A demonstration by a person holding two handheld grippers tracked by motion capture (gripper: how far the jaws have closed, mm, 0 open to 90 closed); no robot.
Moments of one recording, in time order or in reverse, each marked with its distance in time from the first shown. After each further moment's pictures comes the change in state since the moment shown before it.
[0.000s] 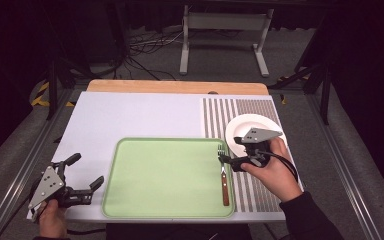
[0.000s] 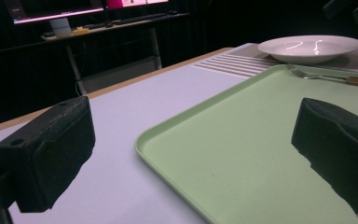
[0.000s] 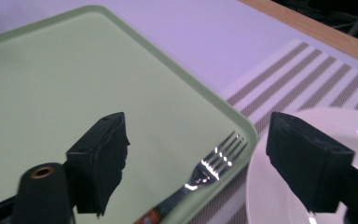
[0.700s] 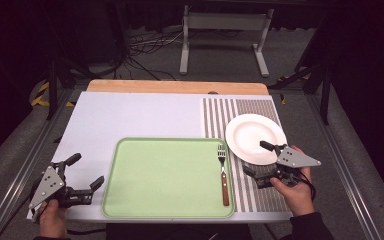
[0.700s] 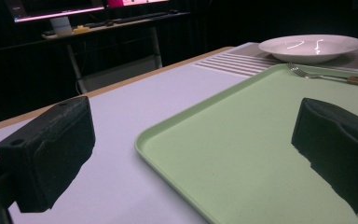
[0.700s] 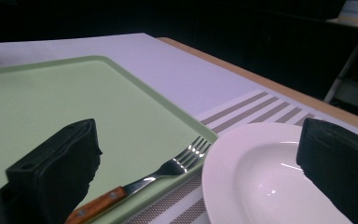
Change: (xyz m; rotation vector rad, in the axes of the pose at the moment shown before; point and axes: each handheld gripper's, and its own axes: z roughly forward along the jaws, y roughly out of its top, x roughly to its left) left arm -0.001 -0.001 0.001 0.004 0.002 -0.006; right arm -0.024 -0.079 -0.037 -0.357 -0.025 -0.074
